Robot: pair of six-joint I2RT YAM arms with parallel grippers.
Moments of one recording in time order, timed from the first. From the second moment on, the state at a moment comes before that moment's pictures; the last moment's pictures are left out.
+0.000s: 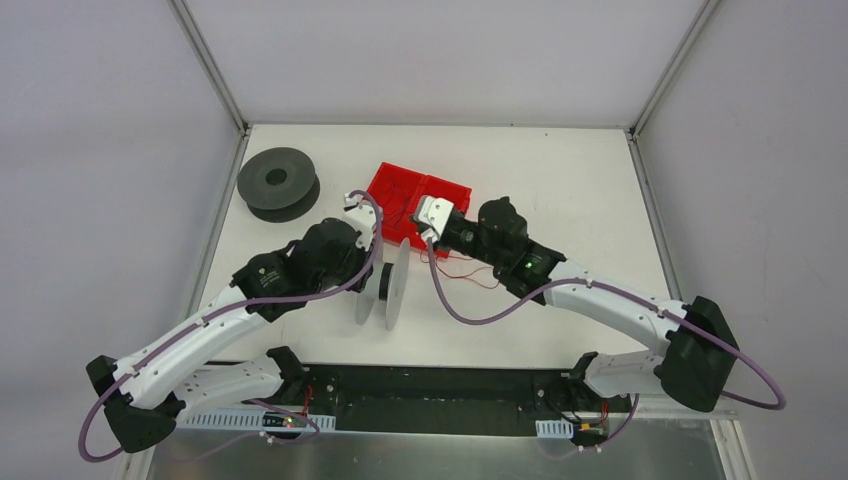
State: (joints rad) left arm -0.86 0.91 0.98 -0.80 -0.28 -0.25; right arm 0.92 1.31 0.93 0.27 -0.16 -0.50
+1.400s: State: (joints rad) left arm -0.86 0.96 0.98 -0.26 0.05 -0.25; right arm 0.95 1.09 0.90 0.33 -0.23 0.25
